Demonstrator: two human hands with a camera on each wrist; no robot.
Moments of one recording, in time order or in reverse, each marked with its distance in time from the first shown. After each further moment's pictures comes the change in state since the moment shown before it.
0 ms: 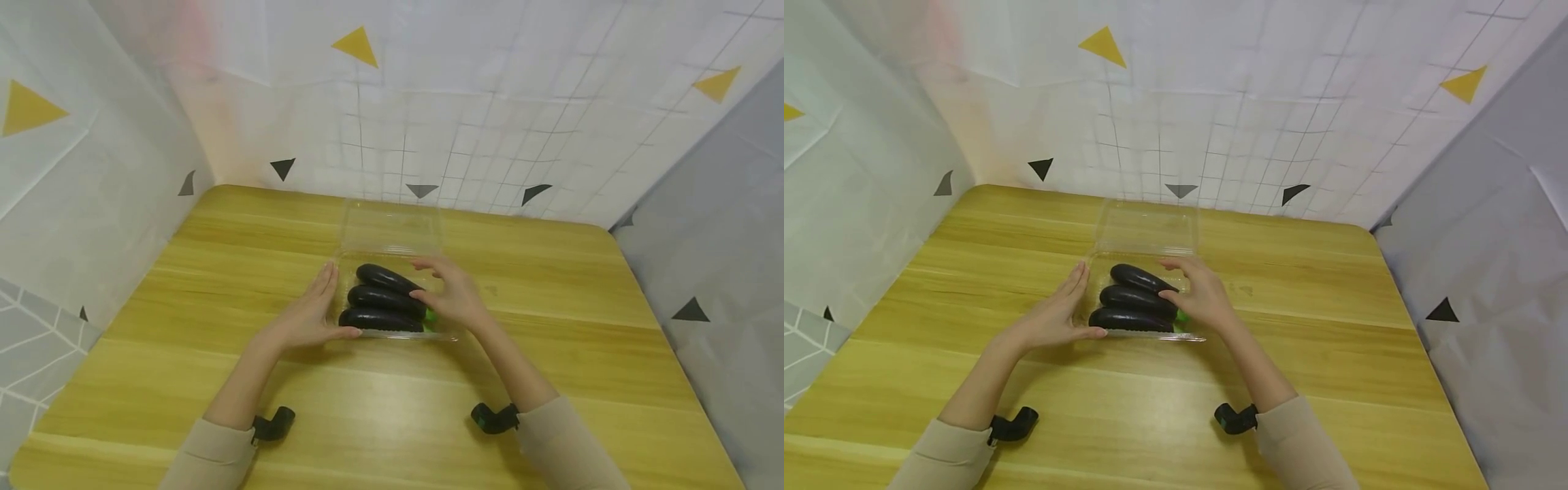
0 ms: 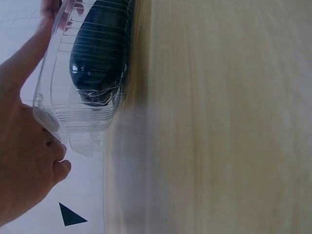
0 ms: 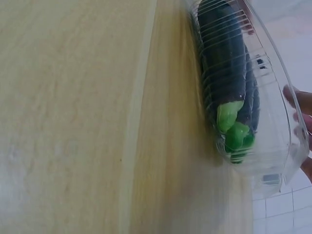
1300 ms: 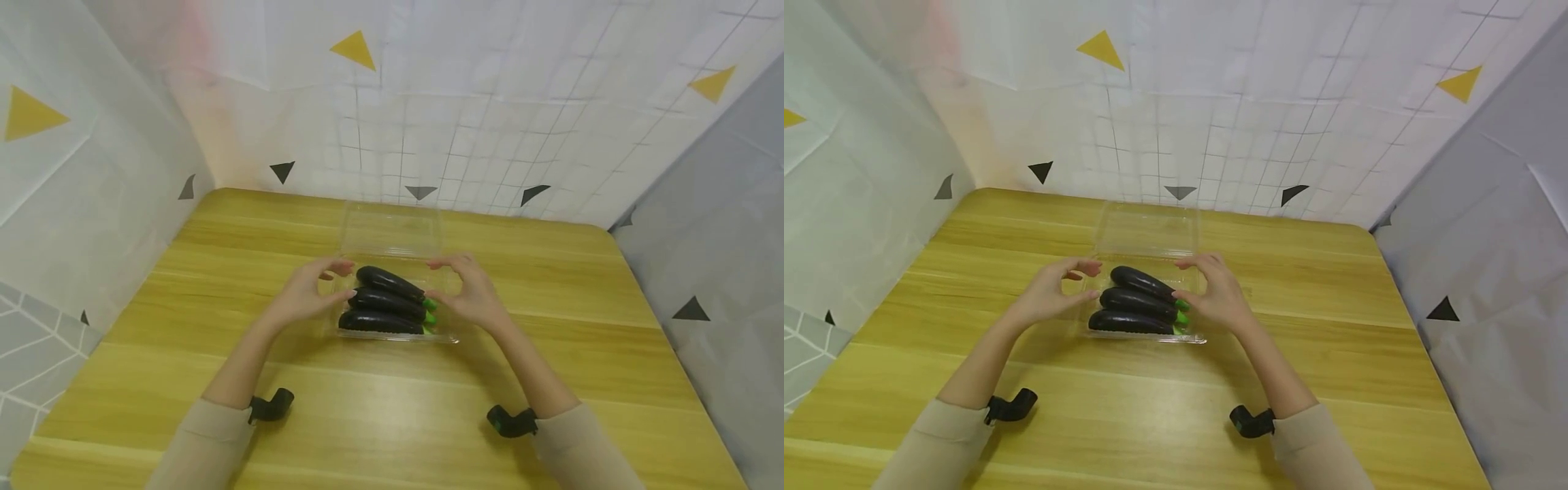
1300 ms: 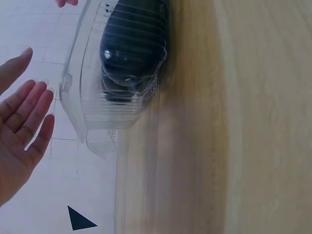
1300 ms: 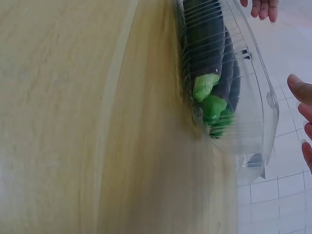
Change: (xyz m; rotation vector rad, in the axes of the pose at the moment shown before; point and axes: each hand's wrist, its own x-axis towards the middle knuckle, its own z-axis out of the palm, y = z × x) left_hand 0.024 0.003 -0.029 -0.327 0.261 0.220; right_hand -0.012 -0.001 -0.026 -0.027 0.094 -0.064
